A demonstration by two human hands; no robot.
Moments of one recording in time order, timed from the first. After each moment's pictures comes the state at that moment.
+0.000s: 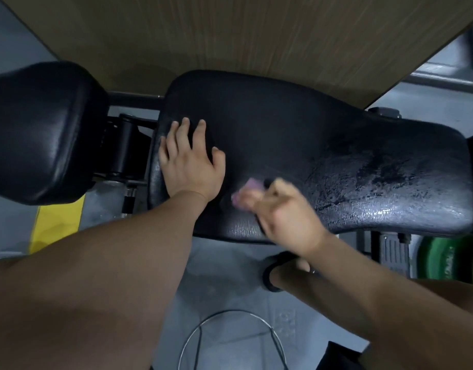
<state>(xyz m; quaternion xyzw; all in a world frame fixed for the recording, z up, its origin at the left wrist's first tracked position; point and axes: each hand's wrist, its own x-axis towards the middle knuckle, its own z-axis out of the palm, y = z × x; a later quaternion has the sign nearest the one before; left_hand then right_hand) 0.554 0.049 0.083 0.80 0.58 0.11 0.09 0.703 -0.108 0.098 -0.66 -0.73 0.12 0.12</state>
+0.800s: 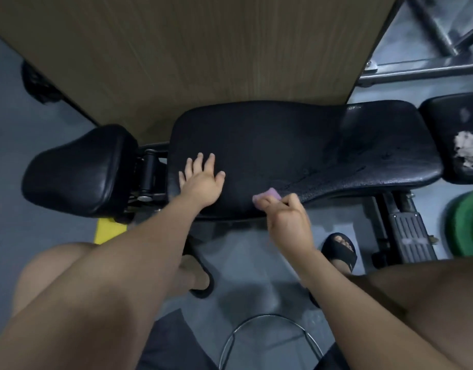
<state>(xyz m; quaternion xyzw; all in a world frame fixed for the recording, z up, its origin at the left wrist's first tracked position) 0.540 0.002 0.135 0.82 0.51 -0.12 0.21 0.651 -0.208 0.092 -0.81 -0.52 0.05 0.28</state>
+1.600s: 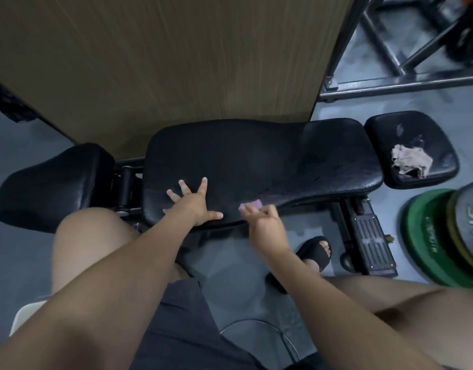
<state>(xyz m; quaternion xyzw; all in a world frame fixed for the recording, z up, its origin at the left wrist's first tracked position) 0.573 -0.047 0.170 0.77 0.51 -0.30 0.23 0.676 -0.230 0.102 -0.82 -0.52 0.09 0.24</state>
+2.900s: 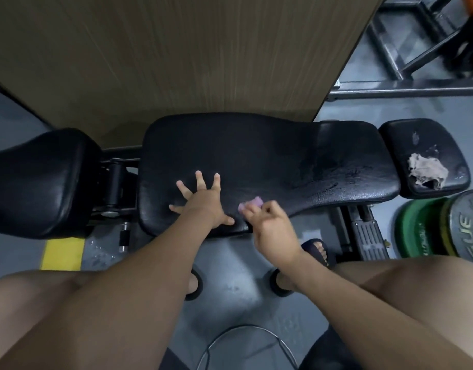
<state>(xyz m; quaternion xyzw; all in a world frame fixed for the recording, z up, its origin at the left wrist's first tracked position) 0.588 -0.029 0.161 0.78 0.48 -0.31 0.26 0.684 -0.191 0.091 -0.79 -0.60 0.01 0.14</state>
